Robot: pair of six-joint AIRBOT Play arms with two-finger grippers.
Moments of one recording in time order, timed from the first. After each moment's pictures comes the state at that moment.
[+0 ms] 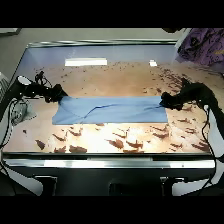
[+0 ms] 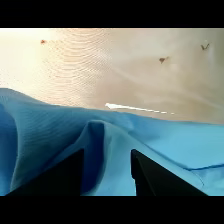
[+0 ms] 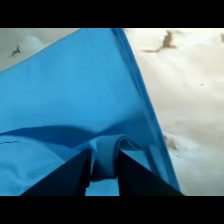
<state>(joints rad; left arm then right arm) 0.16 -1.86 1.59 0.94 -1.12 -1.52 -0.21 -1.69 1.35 2.03 -1.04 -1.56</state>
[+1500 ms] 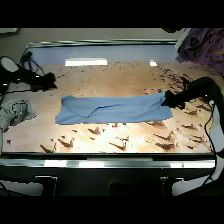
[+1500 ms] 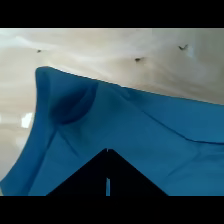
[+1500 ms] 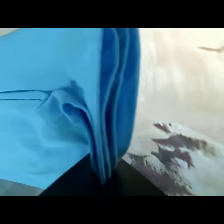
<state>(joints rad) 0.03 -1.65 1.71 1.23 -1.27 -1.73 -0.26 -1.73 1.50 2.08 -1.32 -1.64</state>
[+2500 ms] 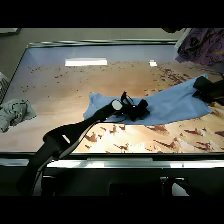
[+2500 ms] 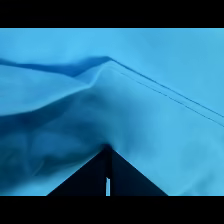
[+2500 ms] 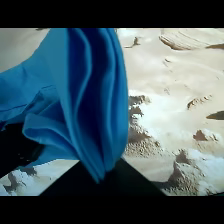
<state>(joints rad) -0.78 -2.24 1.93 0.44 -0.59 -1.97 -0.26 -1.20 1.51 1.77 -1.48 -1.34</state>
